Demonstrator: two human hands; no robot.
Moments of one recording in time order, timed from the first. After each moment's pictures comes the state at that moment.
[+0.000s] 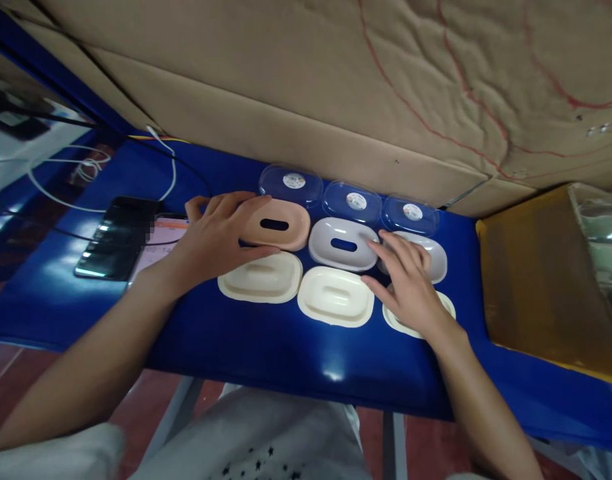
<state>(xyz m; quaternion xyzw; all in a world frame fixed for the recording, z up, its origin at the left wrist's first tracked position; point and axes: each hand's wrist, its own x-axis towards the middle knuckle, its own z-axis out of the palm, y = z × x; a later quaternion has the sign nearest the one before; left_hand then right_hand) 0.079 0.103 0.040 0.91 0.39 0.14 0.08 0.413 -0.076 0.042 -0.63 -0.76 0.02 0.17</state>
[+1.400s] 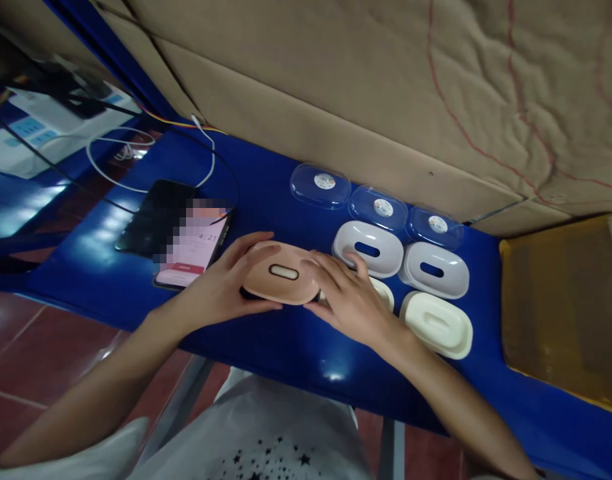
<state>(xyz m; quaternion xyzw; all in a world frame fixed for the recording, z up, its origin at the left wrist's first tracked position) 0.022 0.040 0.017 0.89 0.30 0.22 0.27 0.304 -0.040 0.039 -0.49 -0.85 0.11 0.14</state>
